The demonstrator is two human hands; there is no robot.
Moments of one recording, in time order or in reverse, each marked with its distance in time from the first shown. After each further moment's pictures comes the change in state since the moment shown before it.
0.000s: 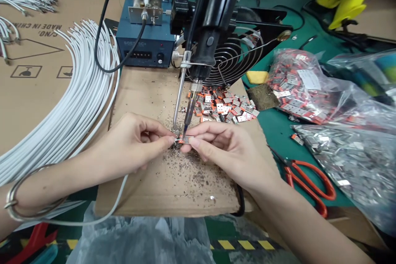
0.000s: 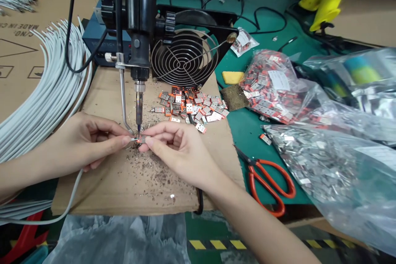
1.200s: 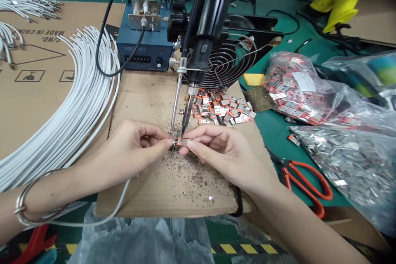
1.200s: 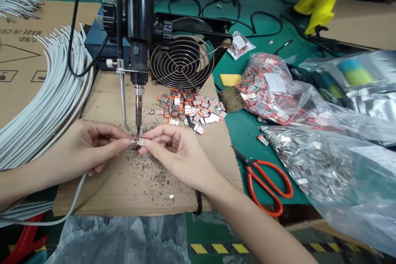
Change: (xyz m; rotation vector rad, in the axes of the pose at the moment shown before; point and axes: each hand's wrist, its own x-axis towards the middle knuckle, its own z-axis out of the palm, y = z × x) left_hand -0.004 -0.001 0.004 0.042 0.049 -0.049; right_hand 0.000 0.001 0.002 -0.027 -0.005 -0.002
